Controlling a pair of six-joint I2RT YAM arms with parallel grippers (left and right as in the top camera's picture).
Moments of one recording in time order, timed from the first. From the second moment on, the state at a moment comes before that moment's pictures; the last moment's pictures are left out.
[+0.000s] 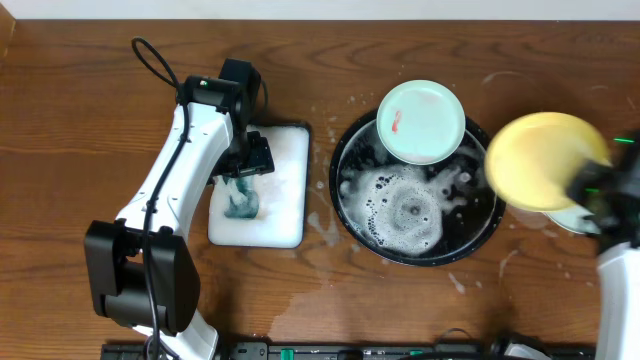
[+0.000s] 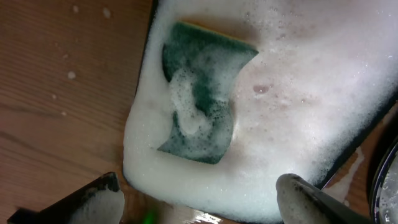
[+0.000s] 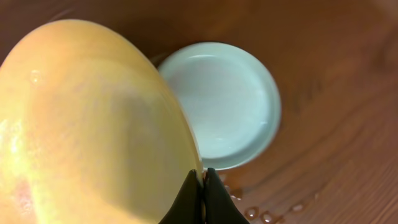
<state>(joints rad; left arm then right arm) -0.20 1.79 1.51 -1.31 -0.08 -0.46 -0.42 1.16 1.03 -0.78 0.15 0.25</state>
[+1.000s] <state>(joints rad) -0.20 1.79 1.51 -1.31 -0.08 -0.46 -0.13 1.52 1.11 -0.48 -0.20 0.15</state>
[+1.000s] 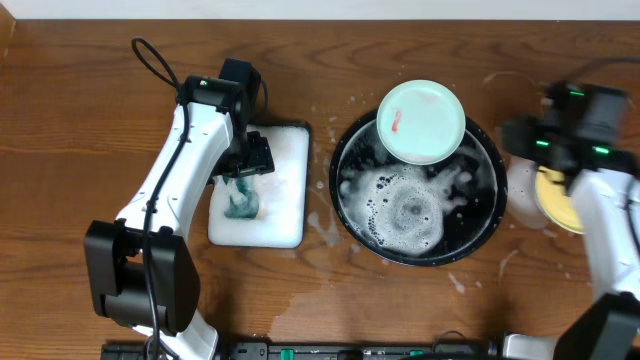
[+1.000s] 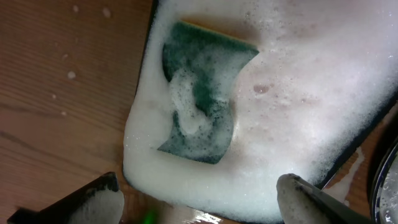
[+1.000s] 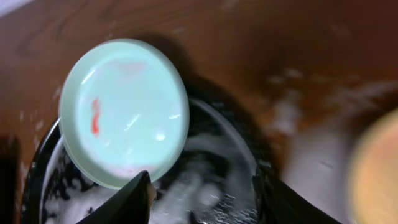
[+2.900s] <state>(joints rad) -0.20 1.54 1.51 -1.41 -0.06 -0.40 -0.03 1.62 0.92 -0.64 -0.15 0.16</state>
